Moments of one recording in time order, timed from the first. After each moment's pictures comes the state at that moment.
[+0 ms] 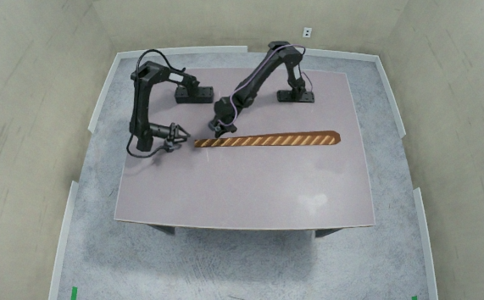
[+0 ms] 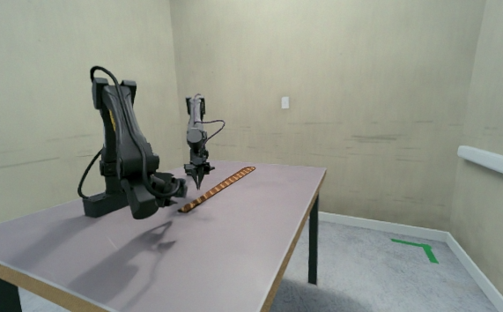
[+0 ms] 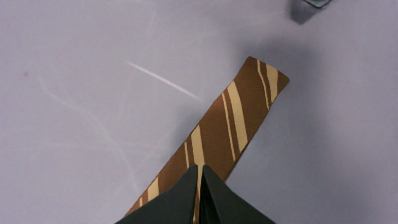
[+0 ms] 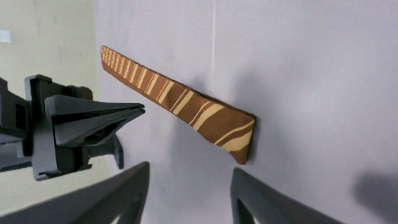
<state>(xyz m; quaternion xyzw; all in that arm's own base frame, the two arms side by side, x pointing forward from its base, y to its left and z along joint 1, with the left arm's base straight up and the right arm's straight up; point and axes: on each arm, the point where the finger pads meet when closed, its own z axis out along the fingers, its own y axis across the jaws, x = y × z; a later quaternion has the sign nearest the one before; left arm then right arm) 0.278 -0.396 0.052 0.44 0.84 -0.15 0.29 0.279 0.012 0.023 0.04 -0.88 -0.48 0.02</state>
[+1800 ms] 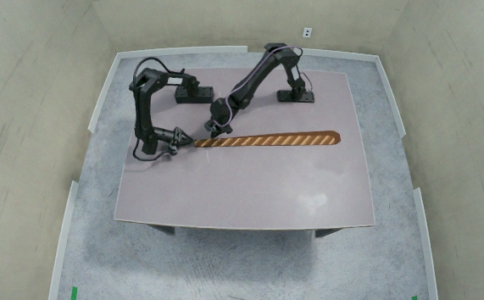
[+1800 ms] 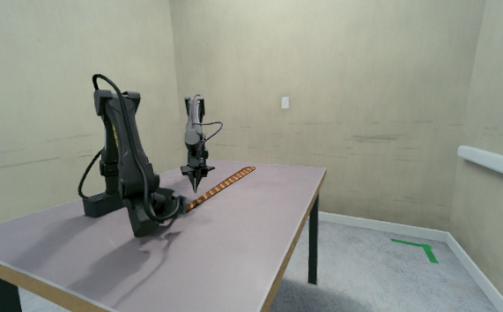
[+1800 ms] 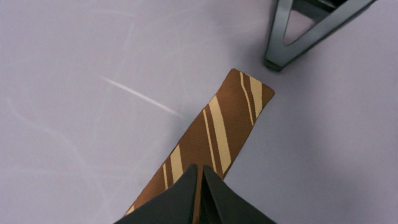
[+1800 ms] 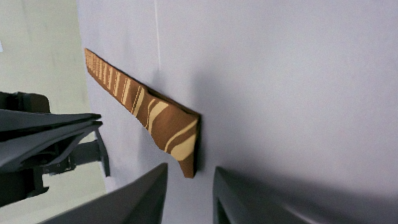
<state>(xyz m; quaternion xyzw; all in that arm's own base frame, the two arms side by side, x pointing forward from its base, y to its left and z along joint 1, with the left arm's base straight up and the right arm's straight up) 0.277 -0.416 0.047 0.45 0.83 -0.16 0.29 0.271 0.017 -0.028 0.01 -0.88 -0.48 0.03</state>
